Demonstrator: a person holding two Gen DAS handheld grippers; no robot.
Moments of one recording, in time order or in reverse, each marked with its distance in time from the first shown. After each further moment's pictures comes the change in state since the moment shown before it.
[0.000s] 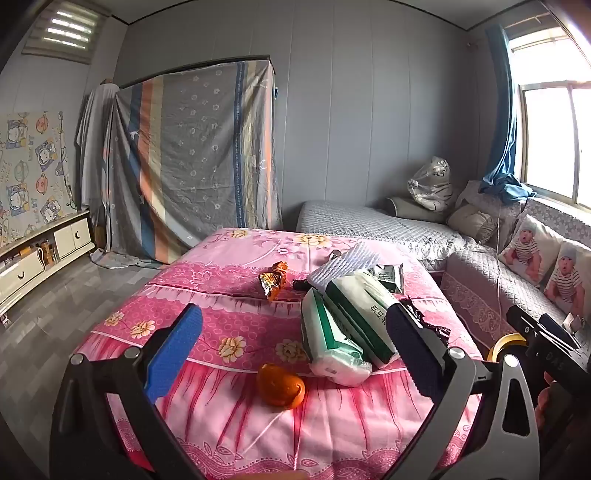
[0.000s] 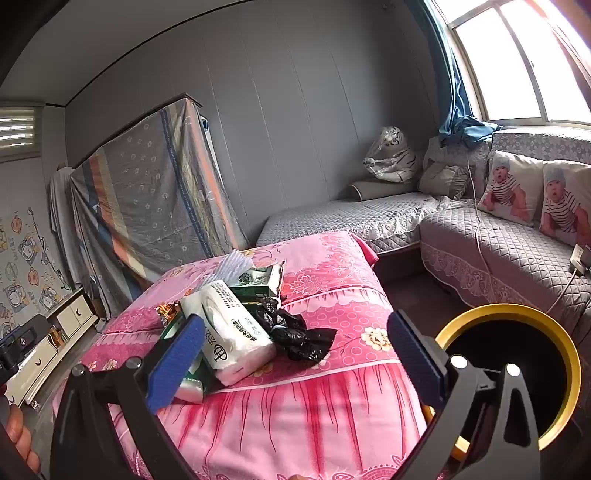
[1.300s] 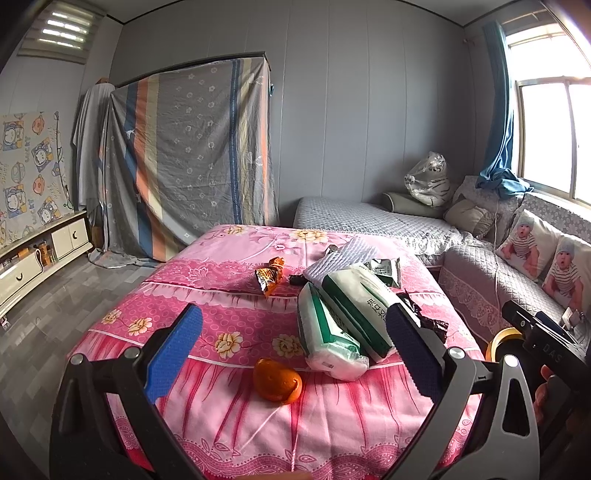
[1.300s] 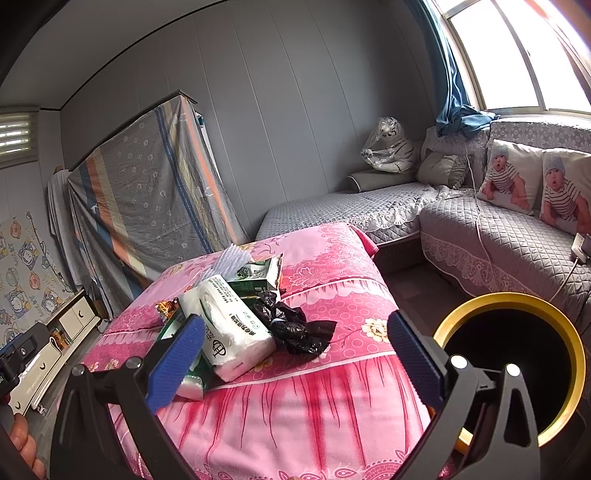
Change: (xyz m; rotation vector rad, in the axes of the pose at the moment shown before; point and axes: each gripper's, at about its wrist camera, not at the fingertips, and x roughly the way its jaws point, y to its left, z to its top) left arm 0.001 -0.006 -0.008 0.007 0.014 -0.005; right arm 0.003 -0.008 -0.005 0.030 0.028 0.010
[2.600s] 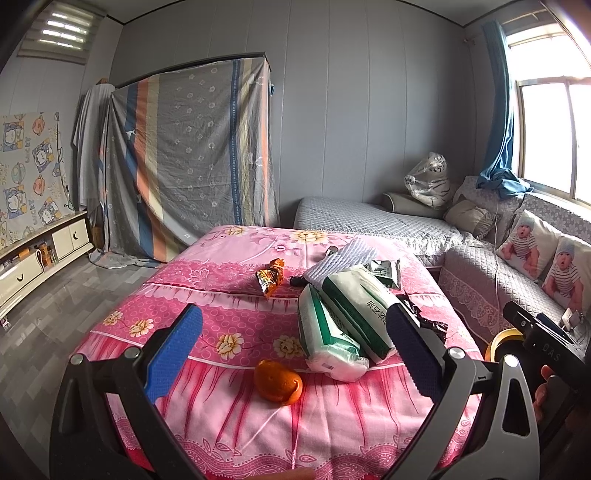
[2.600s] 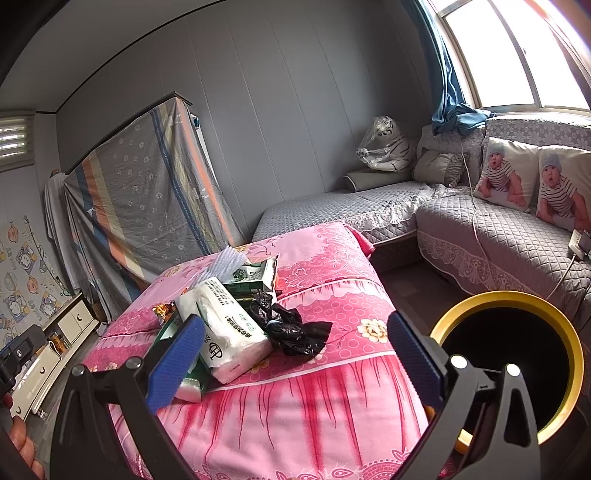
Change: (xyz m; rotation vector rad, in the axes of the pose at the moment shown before) left arm -0.001 0.003 0.005 0.001 0.002 0.001; right arm 0.001 -0.004 0.001 0.012 0.002 -0.009
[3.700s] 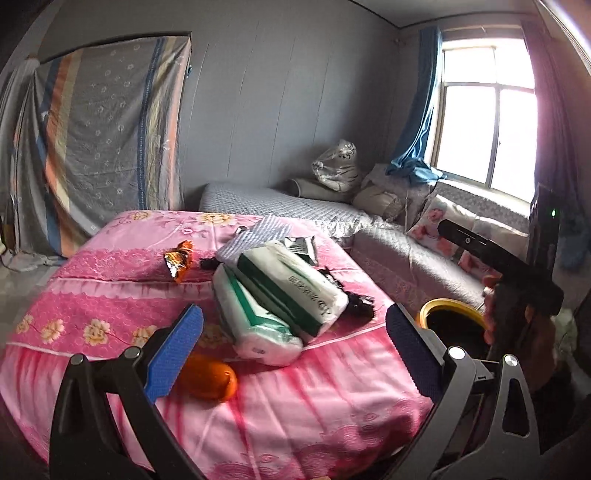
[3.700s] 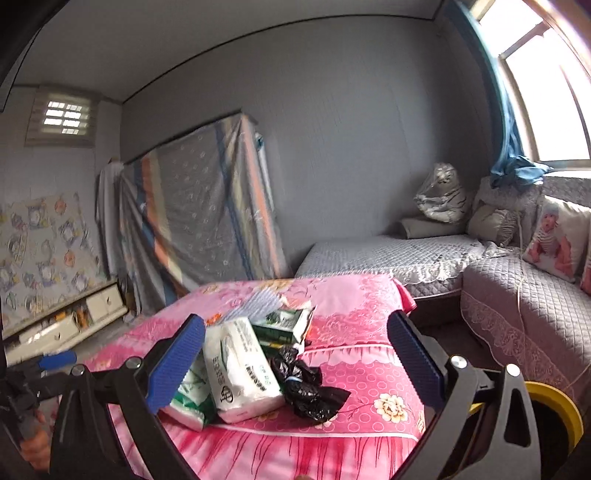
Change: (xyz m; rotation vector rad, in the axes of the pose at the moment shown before) left arm 0.035 0.011 -0.022 0.082 0.054 -0.390; right arm 0.021 0.003 0.051 -0.233 -0.071 0.225
